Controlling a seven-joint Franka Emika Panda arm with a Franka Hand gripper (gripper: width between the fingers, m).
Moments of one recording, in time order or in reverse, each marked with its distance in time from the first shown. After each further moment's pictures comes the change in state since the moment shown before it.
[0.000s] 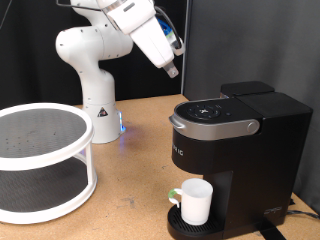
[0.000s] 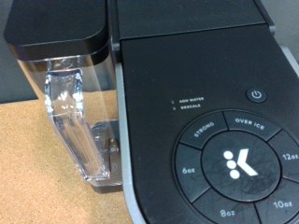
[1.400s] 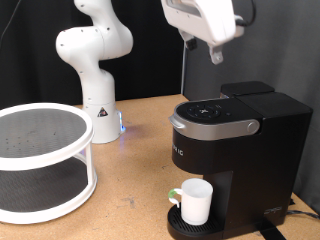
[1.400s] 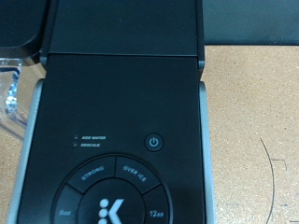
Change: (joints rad) arm 0.021 0.246 0.109 0.387 -0.204 -0.119 0.088
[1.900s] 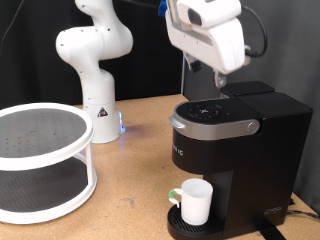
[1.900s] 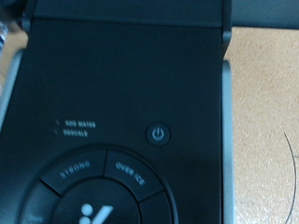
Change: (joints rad) arm 0.005 0.049 0.027 -0.039 -0.043 0.054 -0.045
